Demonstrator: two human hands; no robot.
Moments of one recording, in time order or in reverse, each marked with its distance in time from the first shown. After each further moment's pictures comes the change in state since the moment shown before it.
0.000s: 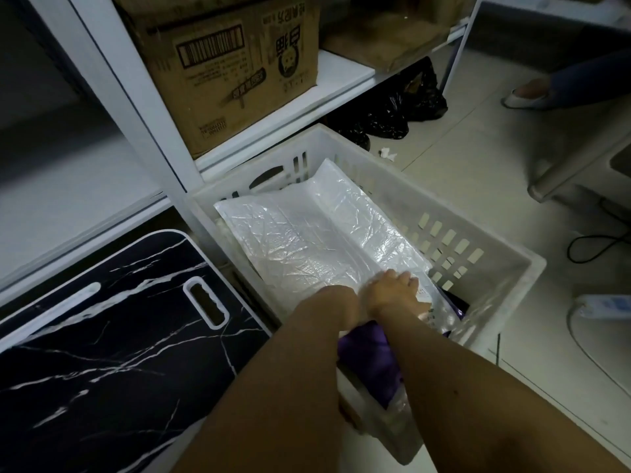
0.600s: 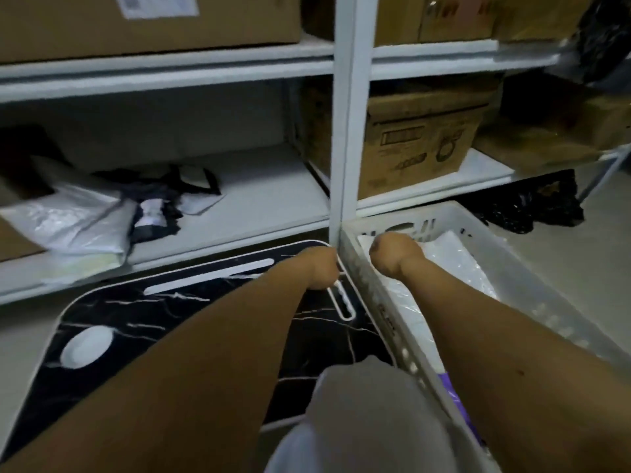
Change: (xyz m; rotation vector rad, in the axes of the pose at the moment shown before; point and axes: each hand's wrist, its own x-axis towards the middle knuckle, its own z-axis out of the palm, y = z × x) left_hand -0.186 -0.127 -0.074 -0.200 0.476 -0.188; right_hand -0.158 -0.152 -0.099 -0.231 0.105 -0.835
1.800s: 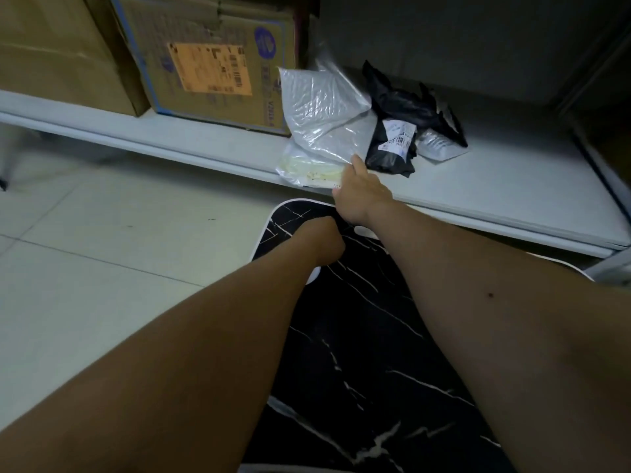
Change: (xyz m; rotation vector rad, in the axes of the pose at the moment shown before) left_hand -0.094 -0.409 0.019 -0.398 0.277 -0.550; right_hand 0.020 -0.474 0.210 -0.166 -0.071 -0.703
